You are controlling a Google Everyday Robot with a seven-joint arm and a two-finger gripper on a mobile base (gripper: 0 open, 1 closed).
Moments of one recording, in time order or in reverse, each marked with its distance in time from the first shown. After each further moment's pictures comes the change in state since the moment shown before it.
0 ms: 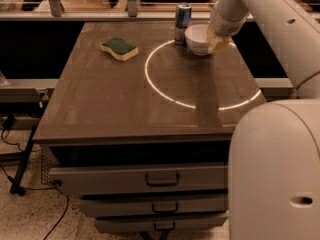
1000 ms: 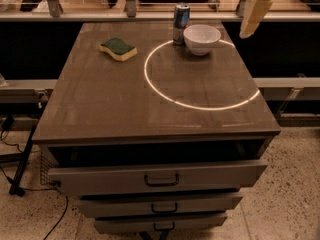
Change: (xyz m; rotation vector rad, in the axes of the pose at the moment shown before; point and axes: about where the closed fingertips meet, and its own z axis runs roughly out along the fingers) arm -0.001 -0.013 -0.170 0.315 -0.075 0.083
